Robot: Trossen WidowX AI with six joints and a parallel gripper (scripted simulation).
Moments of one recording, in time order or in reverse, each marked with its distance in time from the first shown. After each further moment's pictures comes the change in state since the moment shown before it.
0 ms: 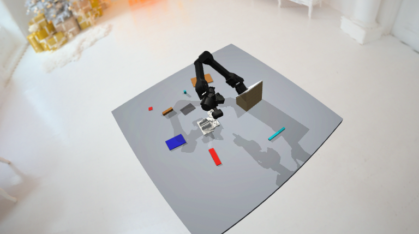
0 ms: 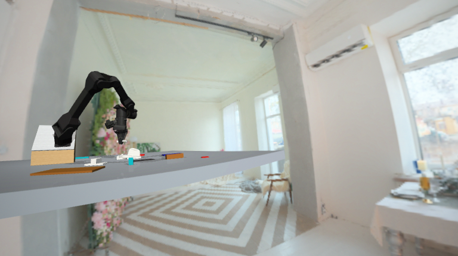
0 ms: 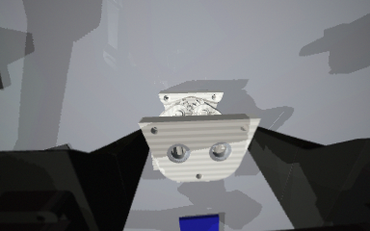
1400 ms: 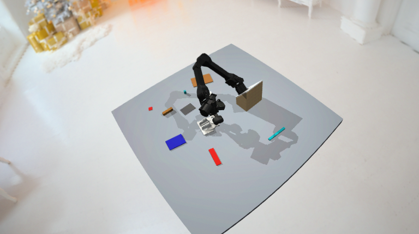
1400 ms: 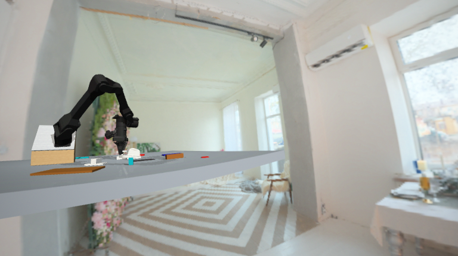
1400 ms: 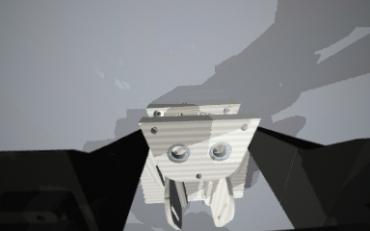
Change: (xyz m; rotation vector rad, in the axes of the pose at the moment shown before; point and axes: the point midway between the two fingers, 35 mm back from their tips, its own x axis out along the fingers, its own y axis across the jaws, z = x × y) arm 0.057 -0.001 -0.001 0.022 0.000 -0.007
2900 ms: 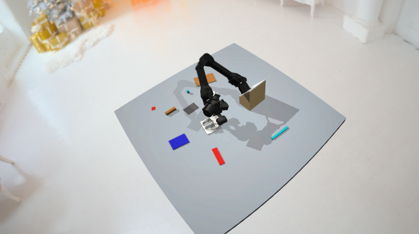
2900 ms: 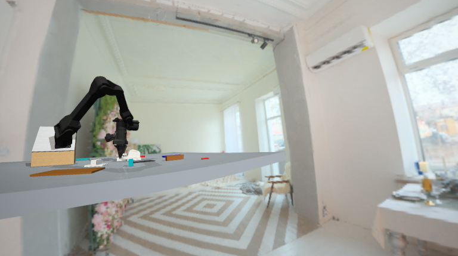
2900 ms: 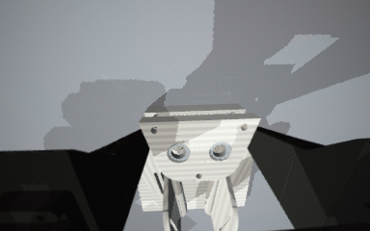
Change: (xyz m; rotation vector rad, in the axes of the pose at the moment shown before) arm 0.009 0.000 0.001 -0.016 -0.001 0.002
